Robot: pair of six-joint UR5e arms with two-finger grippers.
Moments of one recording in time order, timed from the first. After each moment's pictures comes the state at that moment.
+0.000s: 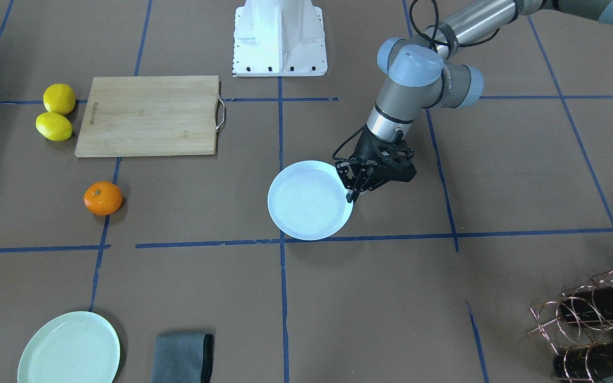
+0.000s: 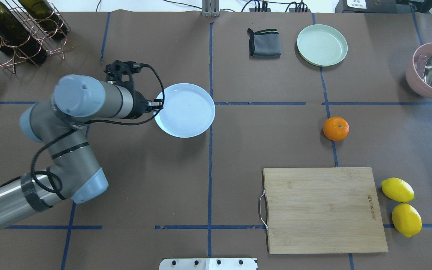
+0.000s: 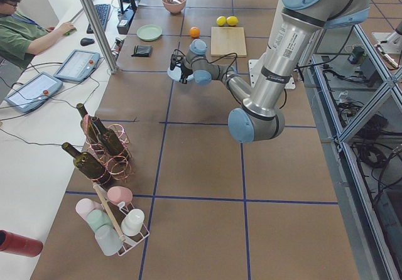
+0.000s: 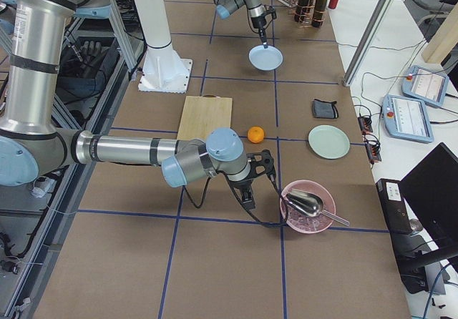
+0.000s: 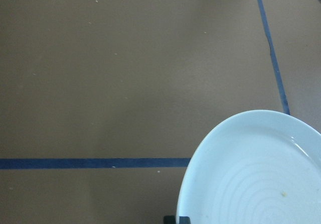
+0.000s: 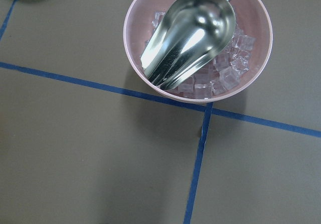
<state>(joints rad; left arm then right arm) -0.58 -2.12 -1.57 -2.13 -1.71 -1.30 1.54 -1.80 1.78 -1.14 2.37 0.10</state>
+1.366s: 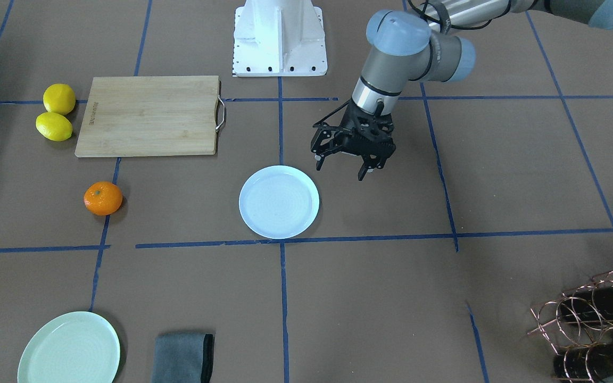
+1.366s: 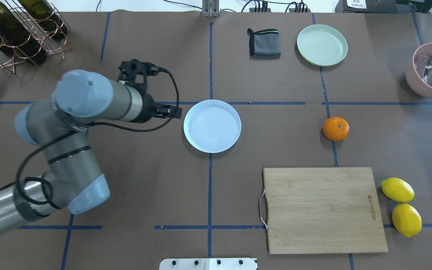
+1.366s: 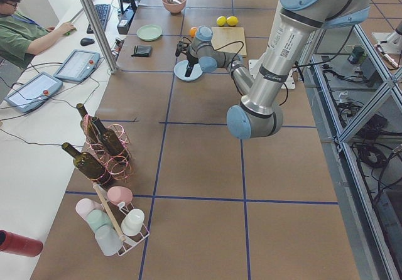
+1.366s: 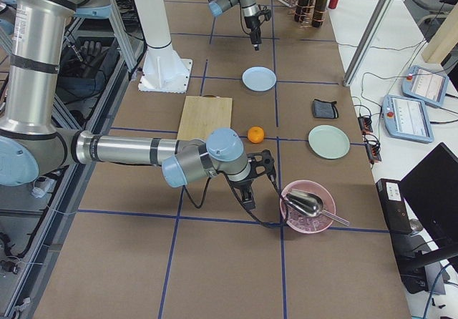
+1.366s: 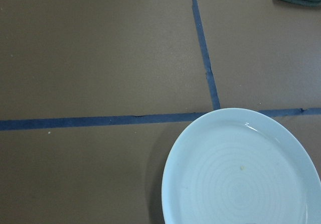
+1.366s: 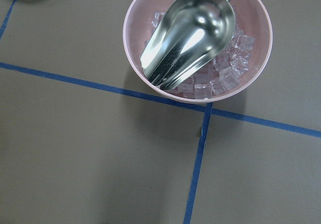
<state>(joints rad) -0.63 -2.06 -1.81 -1.92 -1.80 -1.02 1.54 -1.80 1.78 -1.14 2.37 0.10</state>
